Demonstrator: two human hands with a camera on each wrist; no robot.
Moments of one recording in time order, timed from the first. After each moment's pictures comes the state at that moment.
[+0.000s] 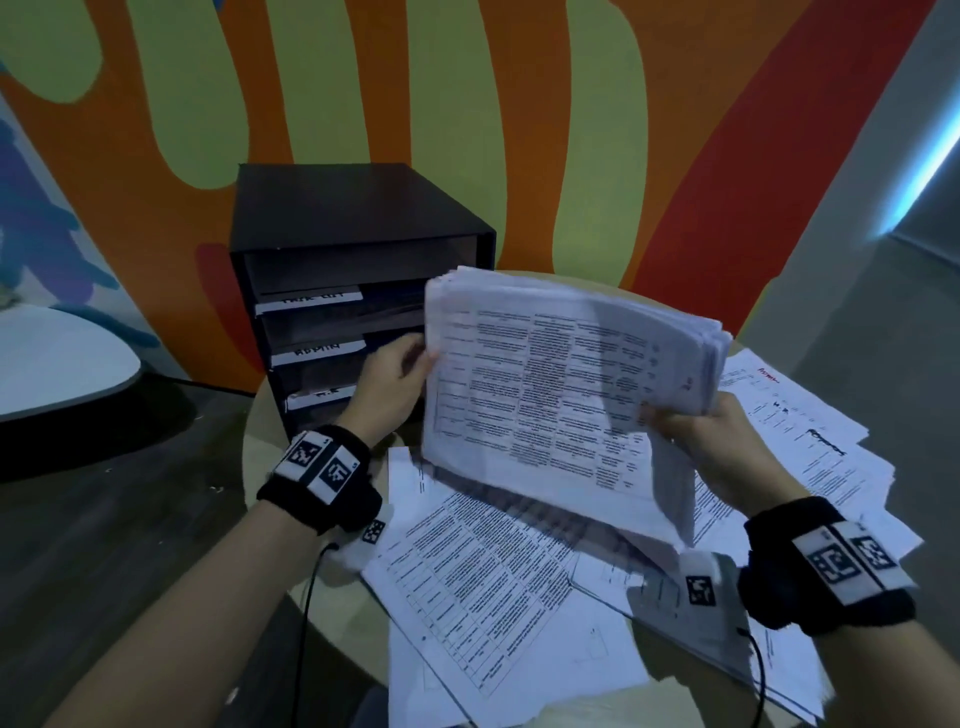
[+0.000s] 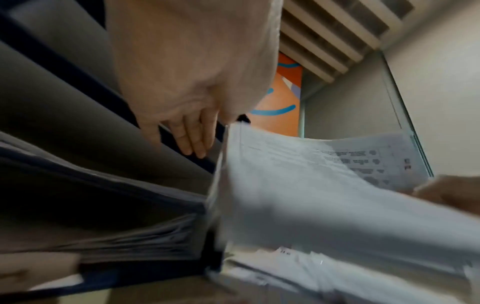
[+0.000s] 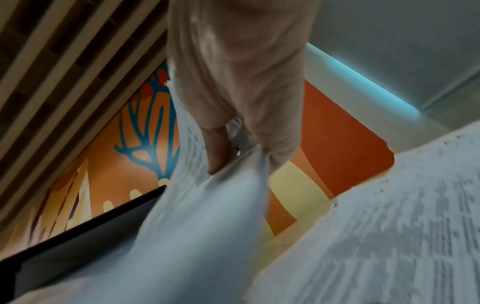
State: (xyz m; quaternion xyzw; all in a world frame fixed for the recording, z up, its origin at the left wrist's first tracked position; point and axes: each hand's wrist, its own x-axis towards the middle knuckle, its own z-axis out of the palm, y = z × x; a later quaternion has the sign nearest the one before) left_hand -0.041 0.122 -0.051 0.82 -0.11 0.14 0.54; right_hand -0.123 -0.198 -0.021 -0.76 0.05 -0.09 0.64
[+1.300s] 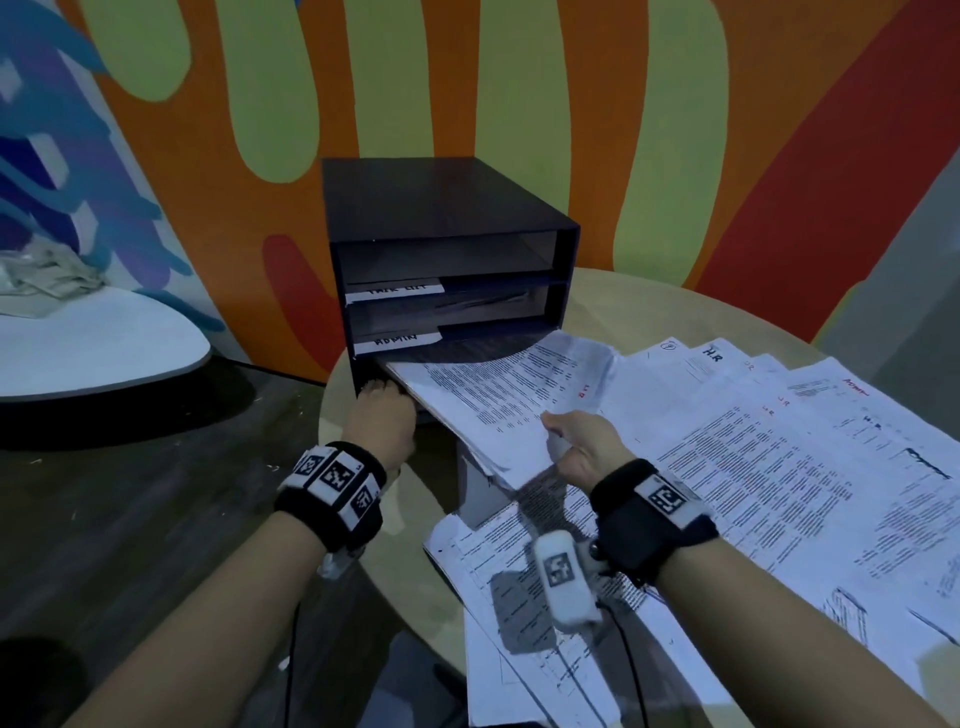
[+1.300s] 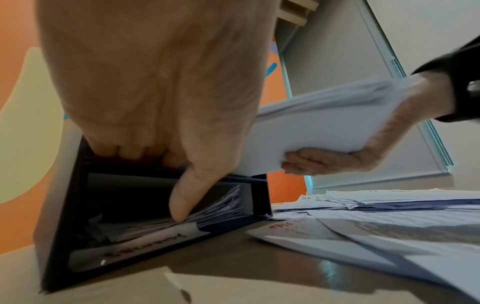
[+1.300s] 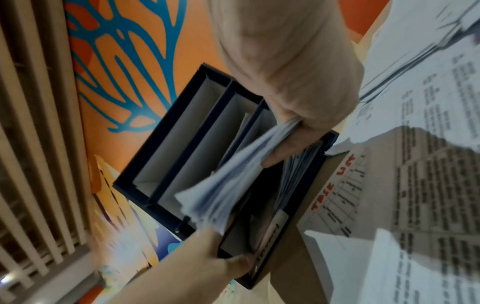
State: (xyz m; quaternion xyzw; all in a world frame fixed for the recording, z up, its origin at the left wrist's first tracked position) left_hand -0.046 0.202 -0.097 1.00 -0.01 -0.02 -0.09; right_hand -0.046 -0.026 -0.087 -0.53 0.26 0.13 0.79
